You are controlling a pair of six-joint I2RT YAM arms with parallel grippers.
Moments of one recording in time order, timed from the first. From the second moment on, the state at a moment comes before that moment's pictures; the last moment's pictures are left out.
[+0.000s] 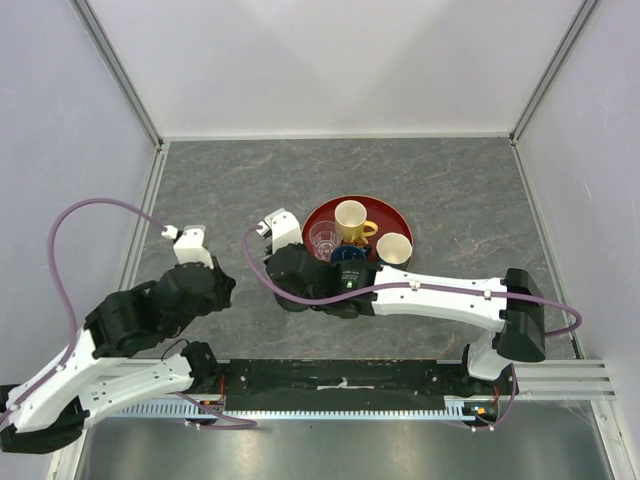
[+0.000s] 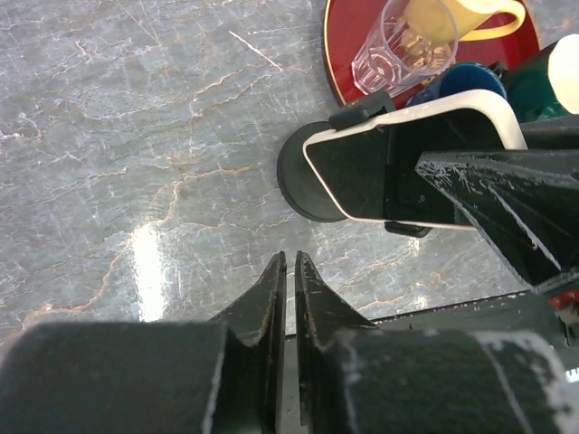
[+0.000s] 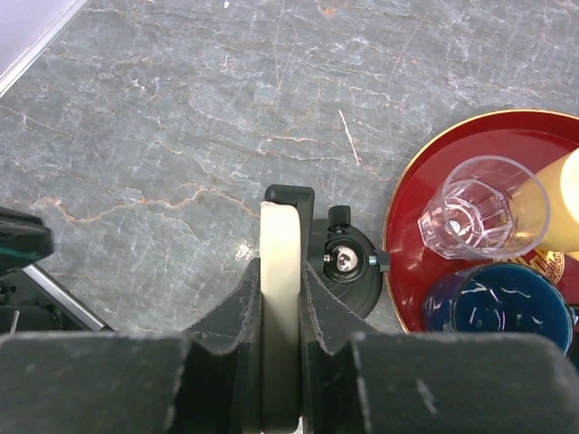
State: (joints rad) left arm -1.00 0.64 1.03 -1.15 -0.58 -0.76; right arm 1.31 1.64 1.45 -0.39 0.61 0.41
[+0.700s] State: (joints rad) left arm -1.00 0.54 0.98 -0.96 -0.44 -0.64; right arm 1.28 1.53 1.30 -0.52 0.47 0.32
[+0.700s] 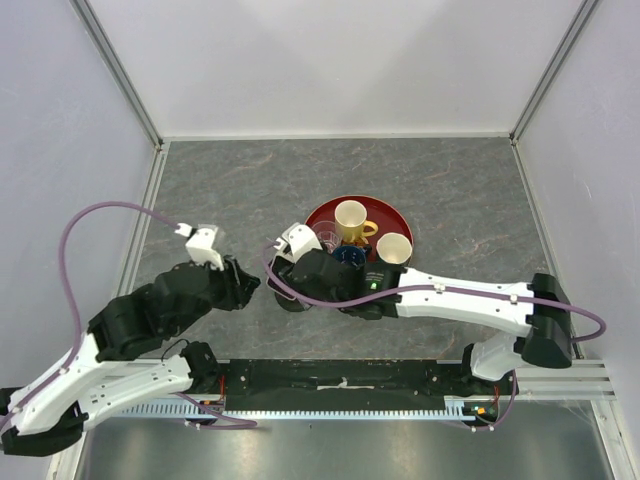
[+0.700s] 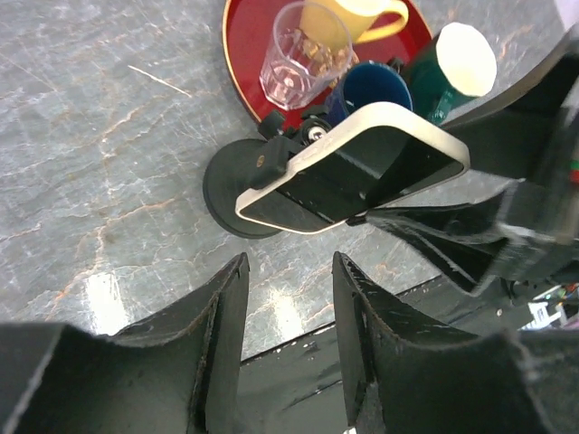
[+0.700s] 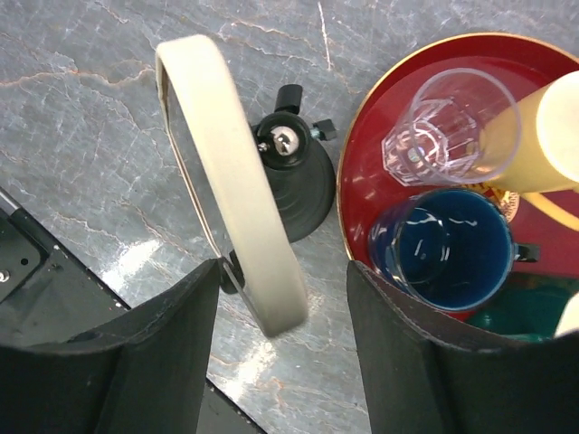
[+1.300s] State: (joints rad) left arm -1.00 0.63 0.92 -0.86 -0.30 -0.54; right arm 1.18 1.29 1.15 -0.50 0.36 0.22
